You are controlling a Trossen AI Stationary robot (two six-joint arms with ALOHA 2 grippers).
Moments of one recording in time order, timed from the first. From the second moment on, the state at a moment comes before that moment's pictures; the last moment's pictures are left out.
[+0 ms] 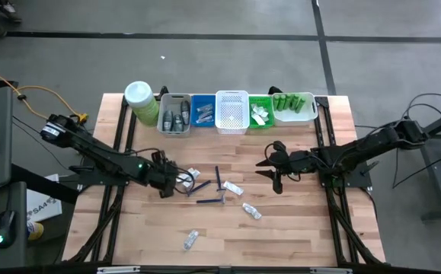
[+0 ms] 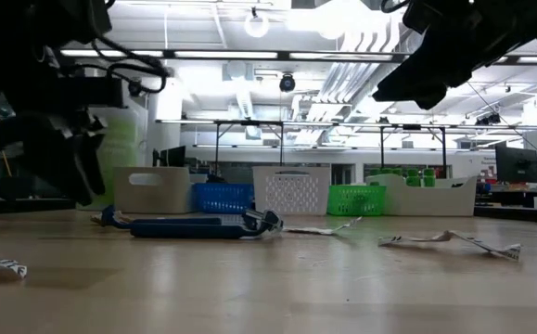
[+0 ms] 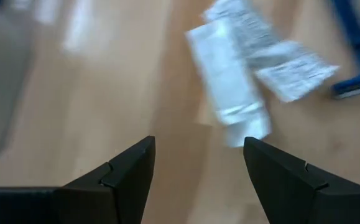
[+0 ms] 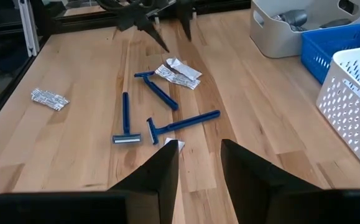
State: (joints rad) left arm -0.36 1.28 0.59 -0.53 -0.47 -0.52; right arm 0.21 1.06 0.49 0.12 0.24 0.24
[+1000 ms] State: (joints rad) left arm 0.28 1.28 0.56 -0.47 0.48 -0.37; right arm 0.21 1.06 0.49 0.05 0.23 0.26
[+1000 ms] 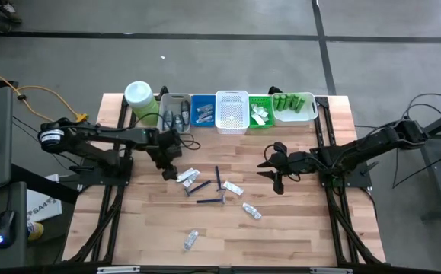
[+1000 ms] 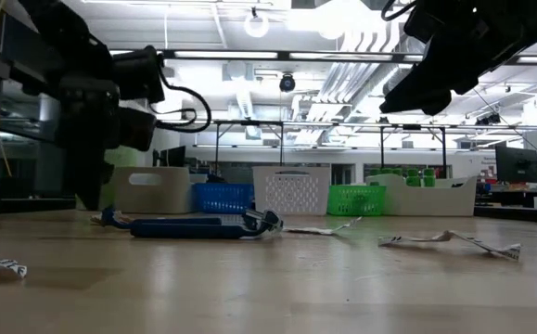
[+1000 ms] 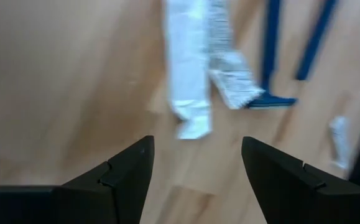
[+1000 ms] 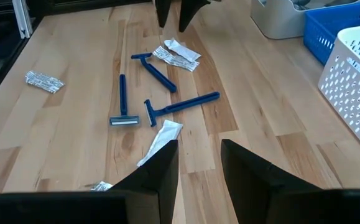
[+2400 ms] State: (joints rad) left arm 0.28 1.45 0.48 -0.25 0.63 -0.48; right arm 0.21 1.06 0.49 0.06 0.23 0.26
